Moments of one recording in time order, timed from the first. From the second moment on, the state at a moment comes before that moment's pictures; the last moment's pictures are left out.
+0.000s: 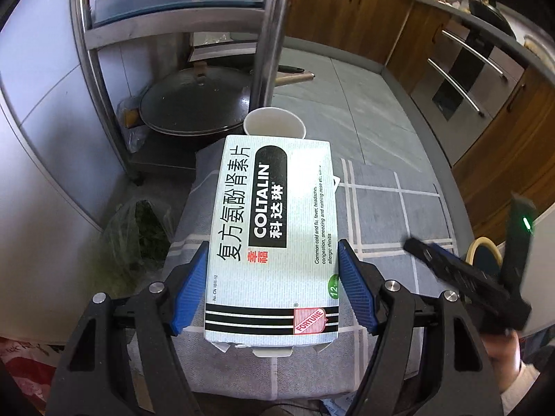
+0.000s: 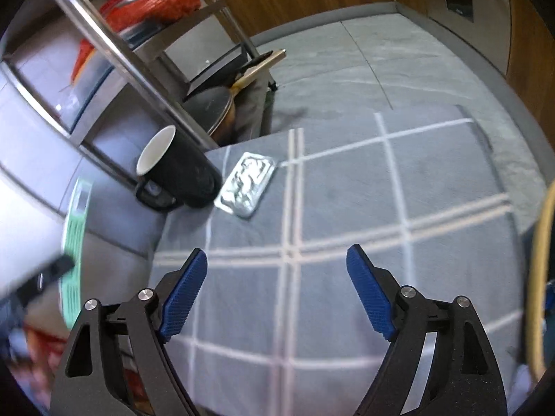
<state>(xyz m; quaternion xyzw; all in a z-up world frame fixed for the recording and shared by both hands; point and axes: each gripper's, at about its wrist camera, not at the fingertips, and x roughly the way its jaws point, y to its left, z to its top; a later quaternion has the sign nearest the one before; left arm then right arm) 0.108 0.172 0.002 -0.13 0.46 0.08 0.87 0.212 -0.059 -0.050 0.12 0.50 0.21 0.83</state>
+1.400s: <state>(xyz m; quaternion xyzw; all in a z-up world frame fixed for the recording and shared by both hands) 0.103 0.203 -0.015 -0.25 0.46 0.06 0.85 0.295 0.072 -0.137 -0.10 0.50 0.17 0.85</state>
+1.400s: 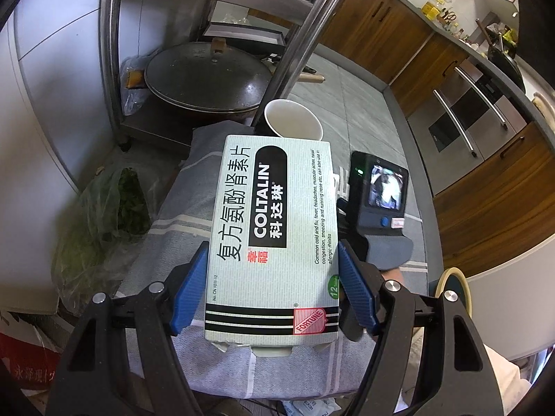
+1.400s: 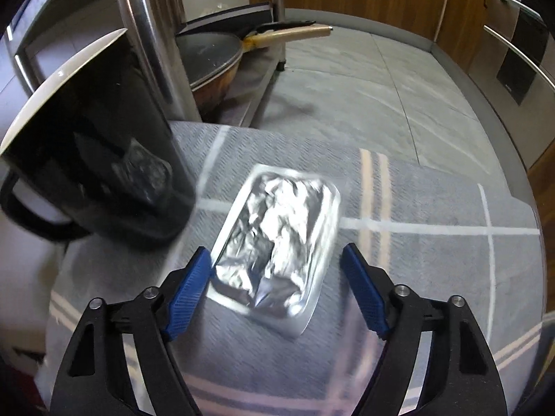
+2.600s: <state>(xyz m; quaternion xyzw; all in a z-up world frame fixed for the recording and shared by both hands) 0.120 0.161 -0.018 -0.19 0.47 0.04 0.86 0.275 0.007 -0.107 -0.11 0.48 0.21 0.84</state>
